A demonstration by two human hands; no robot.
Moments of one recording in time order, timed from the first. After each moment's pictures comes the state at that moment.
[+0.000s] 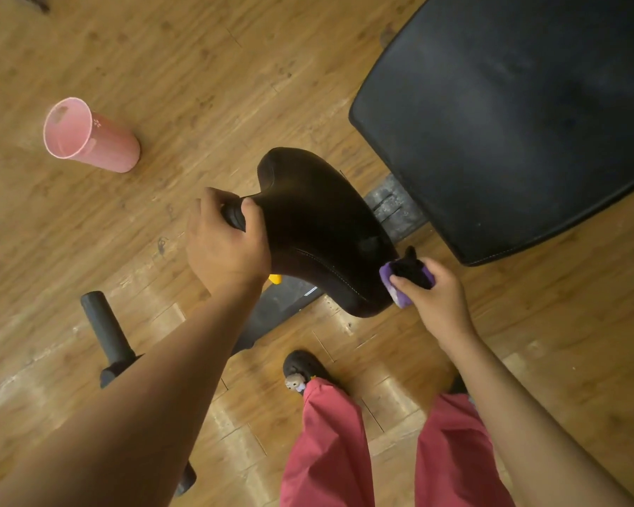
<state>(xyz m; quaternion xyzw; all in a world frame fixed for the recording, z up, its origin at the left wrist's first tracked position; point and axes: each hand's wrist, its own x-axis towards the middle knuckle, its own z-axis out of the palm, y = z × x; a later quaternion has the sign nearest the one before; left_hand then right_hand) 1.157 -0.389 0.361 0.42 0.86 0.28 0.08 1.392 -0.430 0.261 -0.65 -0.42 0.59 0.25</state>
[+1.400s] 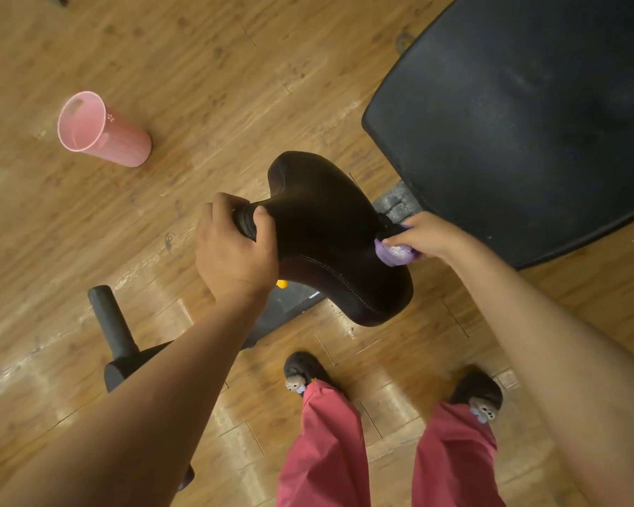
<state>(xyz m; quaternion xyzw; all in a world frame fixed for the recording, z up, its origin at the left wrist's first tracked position) 1.155 -0.391 0.360 0.44 0.85 0.26 0.09 1.373 -0.305 0.261 -0.59 -0.43 0.68 -0.05</state>
